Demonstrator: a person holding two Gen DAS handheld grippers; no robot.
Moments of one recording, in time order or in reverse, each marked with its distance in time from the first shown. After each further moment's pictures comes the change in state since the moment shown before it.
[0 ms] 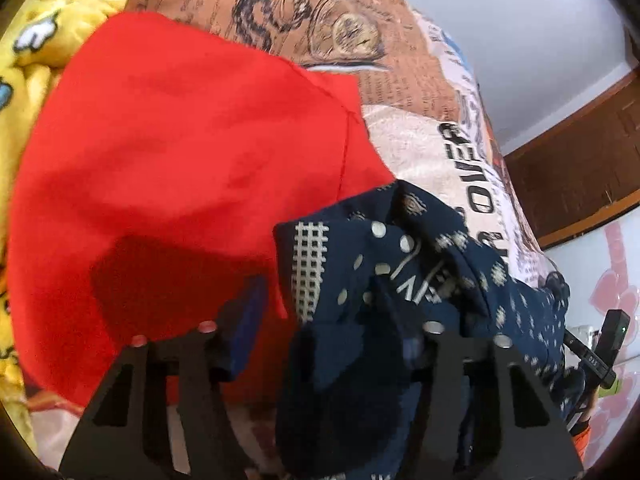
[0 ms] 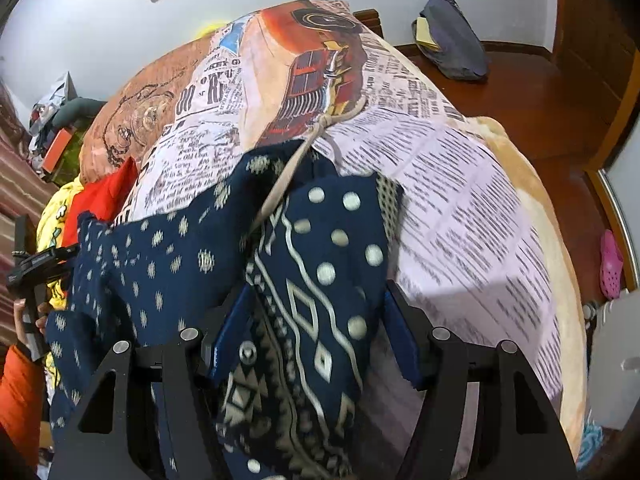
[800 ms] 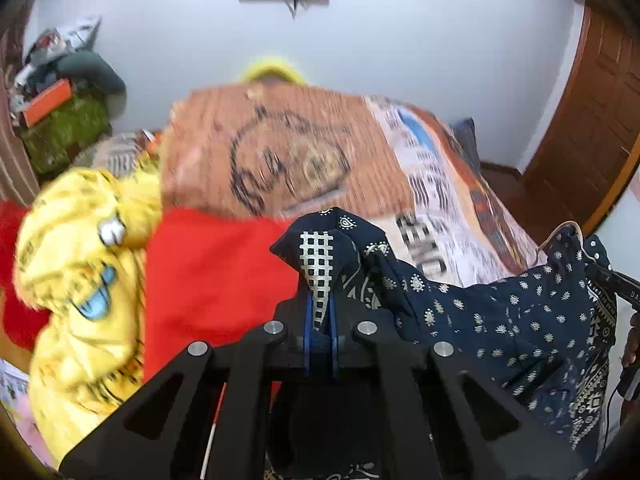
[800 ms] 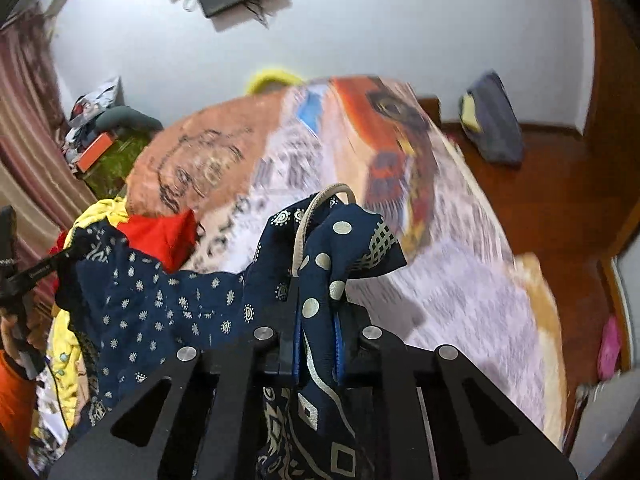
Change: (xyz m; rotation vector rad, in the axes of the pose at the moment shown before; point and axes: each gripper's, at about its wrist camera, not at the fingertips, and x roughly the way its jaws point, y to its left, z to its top) left arm -0.128 -0.095 0.003 0.284 -0.373 0.231; right arm -0.050 0.092 0.067 -0.193 -0.209 0.048
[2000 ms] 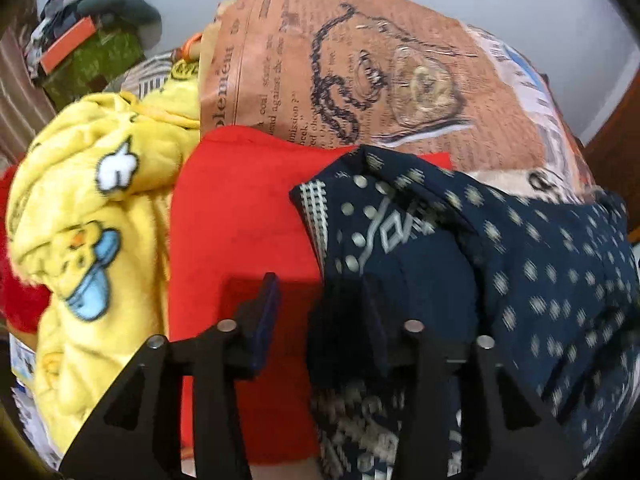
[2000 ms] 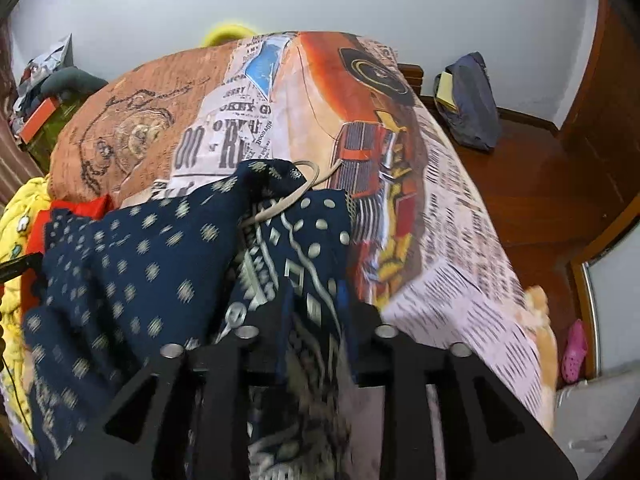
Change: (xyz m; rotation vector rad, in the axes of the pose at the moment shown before) left arm 0.105 0.076 -0.018 -0.067 0.287 0.160; right arm 0.086 -0.019 0.012 -0.001 0.167 -0.181
